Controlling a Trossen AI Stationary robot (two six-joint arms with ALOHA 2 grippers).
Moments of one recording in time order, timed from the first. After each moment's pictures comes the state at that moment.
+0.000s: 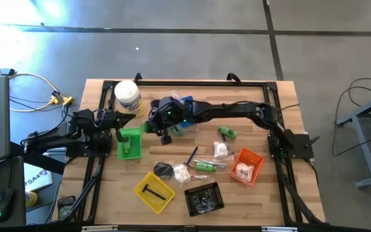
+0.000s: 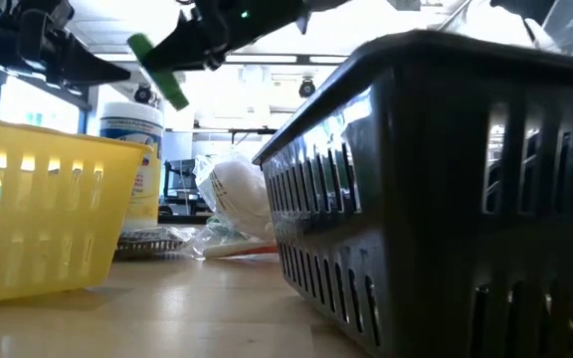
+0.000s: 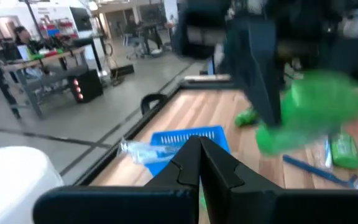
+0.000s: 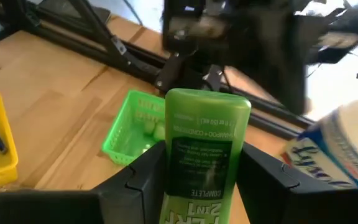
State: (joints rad) left arm 0.20 0.01 0.26 -0.26 -0.19 0.12; right arm -0.08 2.19 1.99 -0.27 -0.19 -0.41
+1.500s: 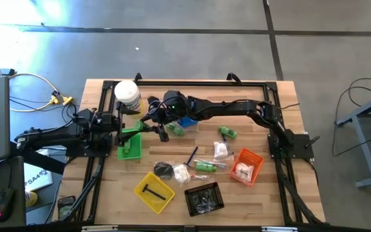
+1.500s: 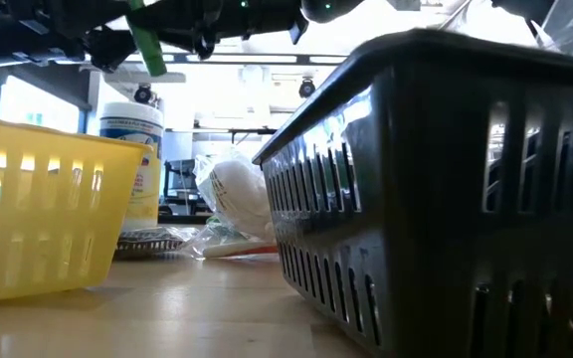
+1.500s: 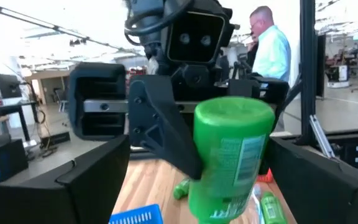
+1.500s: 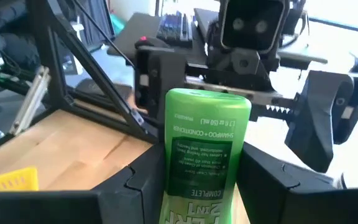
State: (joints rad) left arm 0.20 0.22 0.16 0.32 0.14 0.09; right arm -0.11 2.17 1.91 0.03 -0.39 -0.27
